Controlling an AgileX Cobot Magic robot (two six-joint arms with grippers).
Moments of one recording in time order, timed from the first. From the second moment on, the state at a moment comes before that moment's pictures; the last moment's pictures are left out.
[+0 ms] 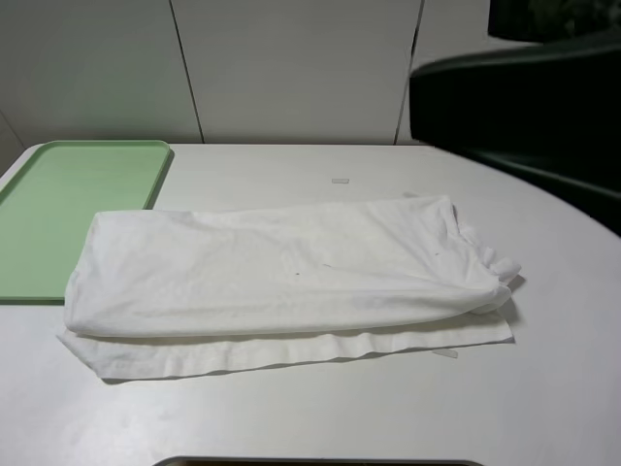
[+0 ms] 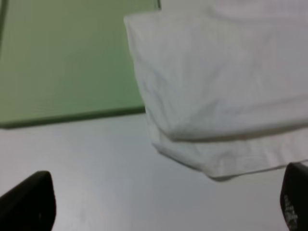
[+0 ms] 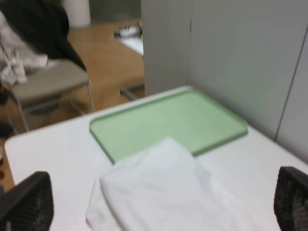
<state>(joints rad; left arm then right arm) -0.09 0.07 -0.48 0.01 1.06 0.04 1.00 0.73 -0.75 0.04 0.29 -0.08</state>
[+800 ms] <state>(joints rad) -0.08 -0.01 -0.48 0.01 1.06 0.04 1.00 0.74 -0.74 0.17 0.78 -0.08</state>
